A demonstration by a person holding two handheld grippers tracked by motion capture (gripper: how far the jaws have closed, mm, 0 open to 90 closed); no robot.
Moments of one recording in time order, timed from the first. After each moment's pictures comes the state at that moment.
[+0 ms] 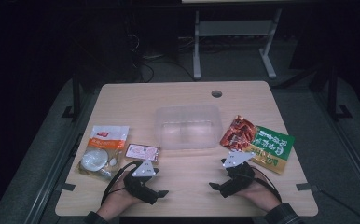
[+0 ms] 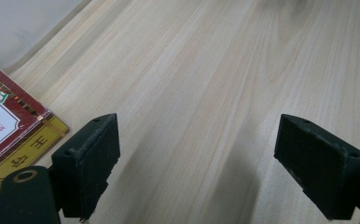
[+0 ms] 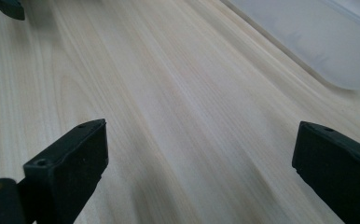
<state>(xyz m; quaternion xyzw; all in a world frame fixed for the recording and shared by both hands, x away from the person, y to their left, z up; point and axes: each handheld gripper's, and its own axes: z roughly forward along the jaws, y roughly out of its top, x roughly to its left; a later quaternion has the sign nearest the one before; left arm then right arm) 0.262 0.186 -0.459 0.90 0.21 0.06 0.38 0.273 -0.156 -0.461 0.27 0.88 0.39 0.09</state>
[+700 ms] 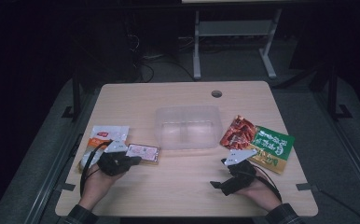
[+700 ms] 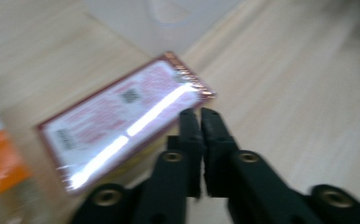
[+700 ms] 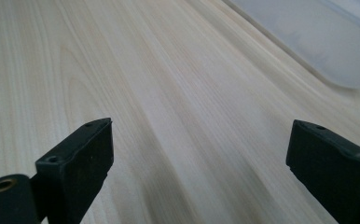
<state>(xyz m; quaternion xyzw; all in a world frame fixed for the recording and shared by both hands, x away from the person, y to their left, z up) 0.301 0.256 -0.415 0.86 0.34 0.11 0.37 0.277 -0.160 -0.456 0.27 0.88 0.39 0.07</state>
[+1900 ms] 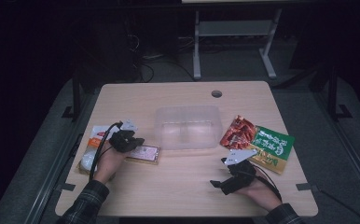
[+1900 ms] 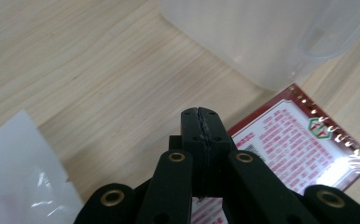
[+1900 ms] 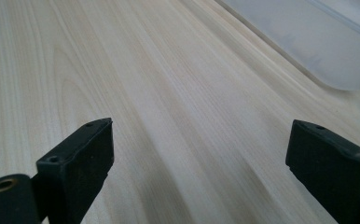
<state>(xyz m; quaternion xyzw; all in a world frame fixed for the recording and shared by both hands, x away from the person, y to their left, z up) 0.379 0.238 -0.438 0.87 0.35 0.14 0.32 0.279 -0.160 -0.458 0.27 0.88 0.39 0.08</state>
